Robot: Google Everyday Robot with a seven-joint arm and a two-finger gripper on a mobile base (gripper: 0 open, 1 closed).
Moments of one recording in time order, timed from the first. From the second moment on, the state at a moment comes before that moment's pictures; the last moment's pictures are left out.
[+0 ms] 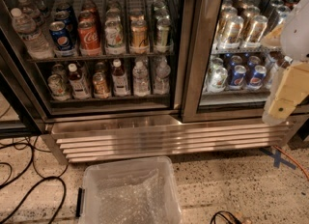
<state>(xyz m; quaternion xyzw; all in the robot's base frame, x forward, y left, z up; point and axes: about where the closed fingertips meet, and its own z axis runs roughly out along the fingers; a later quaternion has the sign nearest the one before) 0.438 -0.217 0.976 -0.60 0.78 -0.03 0.16</state>
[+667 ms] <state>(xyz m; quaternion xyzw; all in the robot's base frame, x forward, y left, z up) 0.463 -0.197 0.958 -0.60 0.78 -0.02 0.18</state>
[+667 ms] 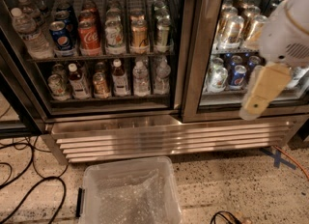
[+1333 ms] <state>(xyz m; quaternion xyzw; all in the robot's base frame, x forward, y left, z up) 0.502 -0.145 0.914 -0.61 0.77 0.03 0.18</state>
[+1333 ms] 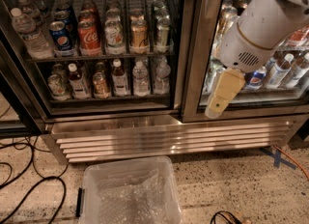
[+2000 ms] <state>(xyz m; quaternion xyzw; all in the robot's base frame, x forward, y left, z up) 0.537 -0.067 0.854 -0.59 0.78 0.05 0.23</state>
